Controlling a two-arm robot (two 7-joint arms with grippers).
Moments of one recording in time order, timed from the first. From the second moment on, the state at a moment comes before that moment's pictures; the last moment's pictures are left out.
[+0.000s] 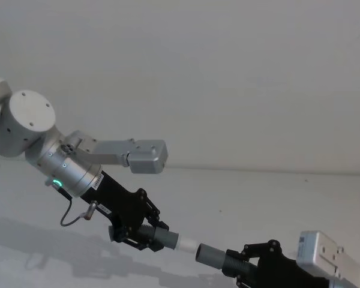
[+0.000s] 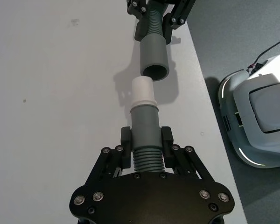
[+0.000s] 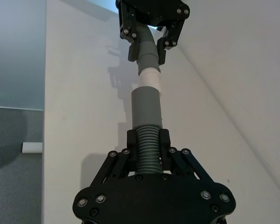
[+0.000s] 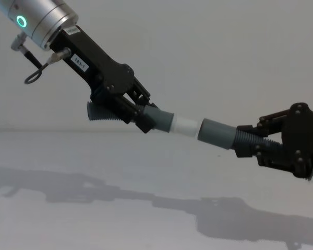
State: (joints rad) left arm -1.24 0.42 1.04 -1.02 -0.24 0.11 -1.39; right arm 0.41 0.62 -0.48 -1.49 0.21 -0.22 0.81
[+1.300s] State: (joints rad) left arm -1.26 0.41 1.07 -1.00 -0.27 0.09 -1.39; right arm 0.43 0.63 -0.52 -1.48 0.23 -0.19 0.79
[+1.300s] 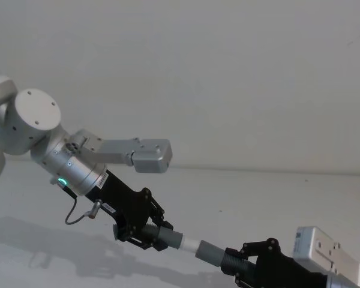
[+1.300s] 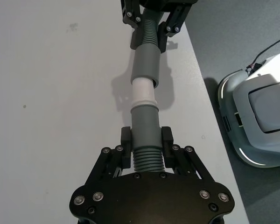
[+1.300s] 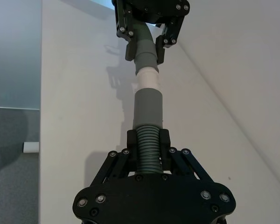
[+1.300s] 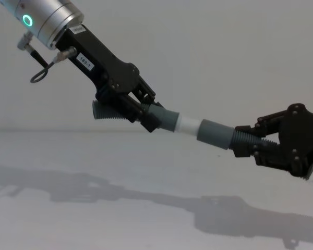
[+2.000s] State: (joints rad) left arm -1.28 0.37 1.09 -0.94 -0.29 0.05 -1.41; right arm 0.44 0.64 -0.53 -1.49 0.24 -0.21 0.79
